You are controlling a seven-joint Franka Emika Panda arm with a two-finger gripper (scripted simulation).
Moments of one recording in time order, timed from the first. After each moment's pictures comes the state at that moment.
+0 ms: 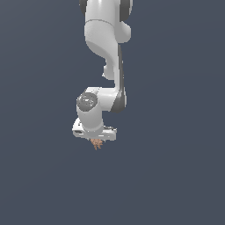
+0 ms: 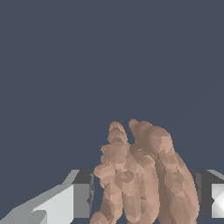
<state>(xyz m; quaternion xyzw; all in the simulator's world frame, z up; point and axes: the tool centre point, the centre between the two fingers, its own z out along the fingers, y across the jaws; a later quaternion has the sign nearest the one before) 0.041 -0.083 0.053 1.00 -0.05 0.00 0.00</state>
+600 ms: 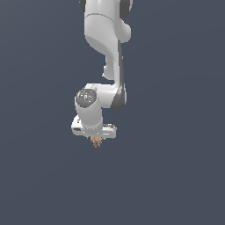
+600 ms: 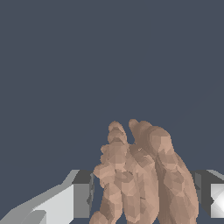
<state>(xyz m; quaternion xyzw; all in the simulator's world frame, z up) 0.038 -0.084 0.068 1.00 -0.05 0.00 0.00</state>
